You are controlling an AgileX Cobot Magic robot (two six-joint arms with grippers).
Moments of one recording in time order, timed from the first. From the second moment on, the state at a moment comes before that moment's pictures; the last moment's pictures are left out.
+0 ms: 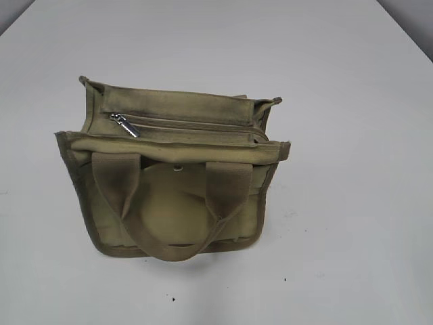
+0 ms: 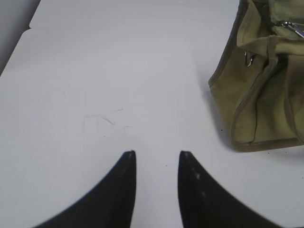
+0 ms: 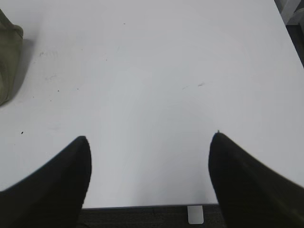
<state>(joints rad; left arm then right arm) -0.06 -0.01 -0.52 -0.01 1.06 0.05 -0.07 0.10 -0.48 0.07 1.09 -0.18</state>
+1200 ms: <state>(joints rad) -0.06 -0.01 -0.52 0.00 1.06 0.05 0.06 0.09 -0.48 0.08 1.09 -0.18</state>
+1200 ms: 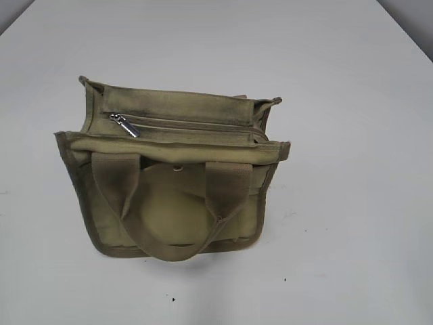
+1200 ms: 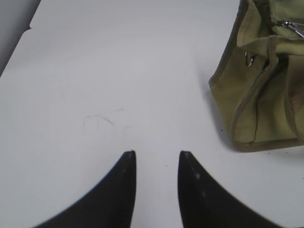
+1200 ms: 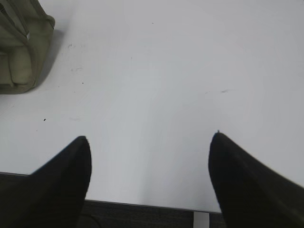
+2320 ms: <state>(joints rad) -0.10 1.16 -0.78 -1.06 0.77 0.51 0.06 0.18 -0.51 0.12 1.01 -0.20</state>
